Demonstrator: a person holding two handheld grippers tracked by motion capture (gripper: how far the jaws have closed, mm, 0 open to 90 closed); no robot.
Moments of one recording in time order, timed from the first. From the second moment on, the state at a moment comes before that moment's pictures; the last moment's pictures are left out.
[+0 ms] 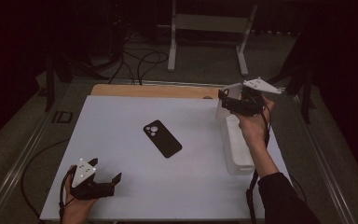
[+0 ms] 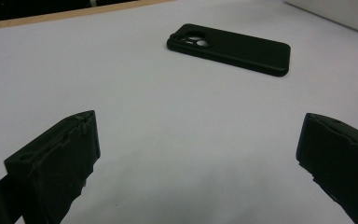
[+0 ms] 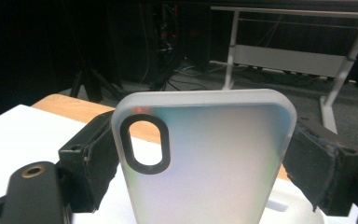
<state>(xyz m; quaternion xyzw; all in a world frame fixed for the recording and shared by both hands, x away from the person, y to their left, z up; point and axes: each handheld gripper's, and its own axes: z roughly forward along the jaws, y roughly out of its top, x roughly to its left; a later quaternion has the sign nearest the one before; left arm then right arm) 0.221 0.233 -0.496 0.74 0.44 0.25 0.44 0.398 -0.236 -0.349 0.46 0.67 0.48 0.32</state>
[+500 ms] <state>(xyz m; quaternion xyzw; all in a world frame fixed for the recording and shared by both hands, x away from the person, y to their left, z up) 0.221 0.233 -0.496 0.74 0.44 0.25 0.44 0.414 -0.250 -0.352 0.49 0.66 0.46 0.34</state>
